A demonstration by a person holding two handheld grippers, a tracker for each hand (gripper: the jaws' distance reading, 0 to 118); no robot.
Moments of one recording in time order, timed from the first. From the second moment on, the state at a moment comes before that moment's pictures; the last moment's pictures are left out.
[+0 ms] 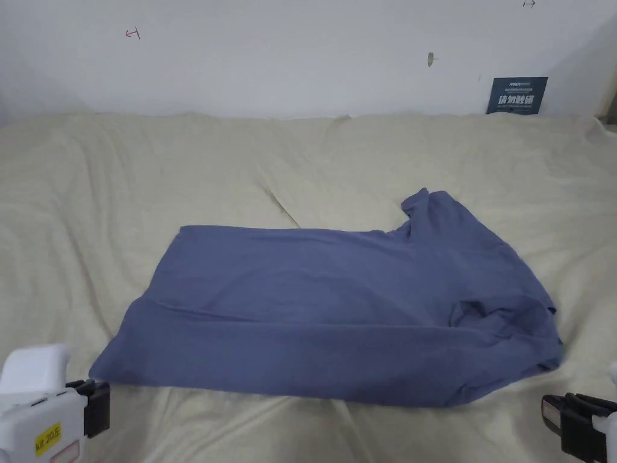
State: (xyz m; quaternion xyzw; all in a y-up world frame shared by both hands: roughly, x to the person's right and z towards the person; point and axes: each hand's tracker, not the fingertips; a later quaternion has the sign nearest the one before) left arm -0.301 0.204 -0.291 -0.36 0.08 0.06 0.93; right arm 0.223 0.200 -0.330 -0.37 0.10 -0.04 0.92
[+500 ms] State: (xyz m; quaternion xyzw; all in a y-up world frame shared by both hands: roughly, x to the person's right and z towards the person) left arm -0.318 0.163 -0.376 -0.43 0.13 0.05 0.89; right arm 0.230 0.195 -0.335 -0.38 0.09 -0.06 0.92
